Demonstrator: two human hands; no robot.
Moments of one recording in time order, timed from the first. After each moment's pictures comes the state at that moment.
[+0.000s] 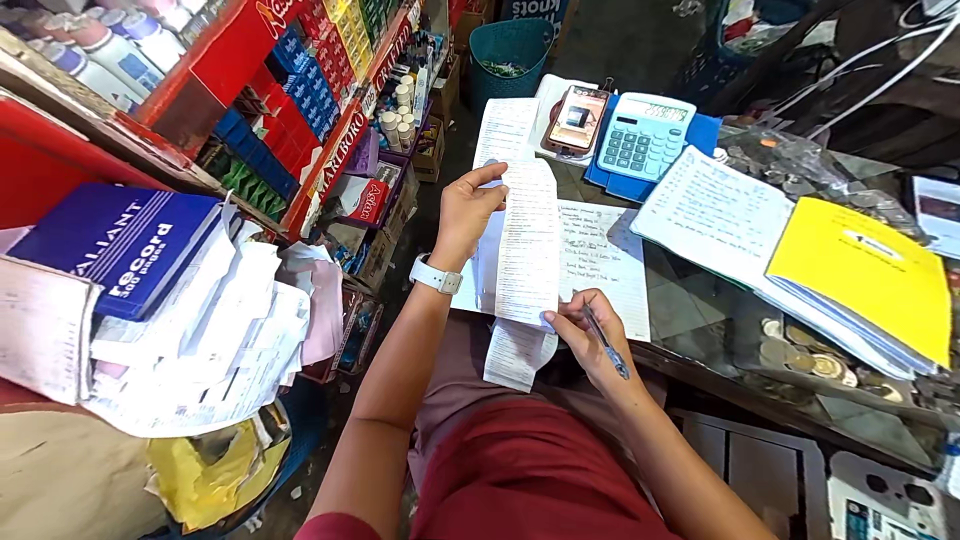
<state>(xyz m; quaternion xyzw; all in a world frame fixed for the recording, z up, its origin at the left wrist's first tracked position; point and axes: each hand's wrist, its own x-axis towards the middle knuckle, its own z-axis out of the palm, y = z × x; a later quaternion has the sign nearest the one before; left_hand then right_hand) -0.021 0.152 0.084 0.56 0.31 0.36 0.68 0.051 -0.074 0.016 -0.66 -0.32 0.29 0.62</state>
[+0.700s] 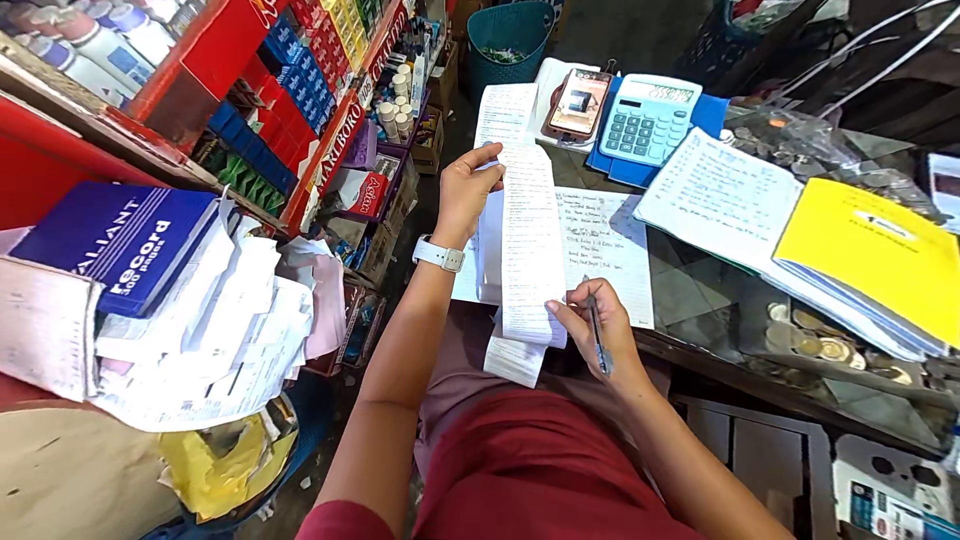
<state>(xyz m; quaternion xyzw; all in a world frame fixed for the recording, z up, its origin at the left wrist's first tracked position) -0.008 0.166 0.077 0.54 0.32 0.36 0.69 0.048 -0.076 0.017 -0.65 -0.33 0.28 0.62</state>
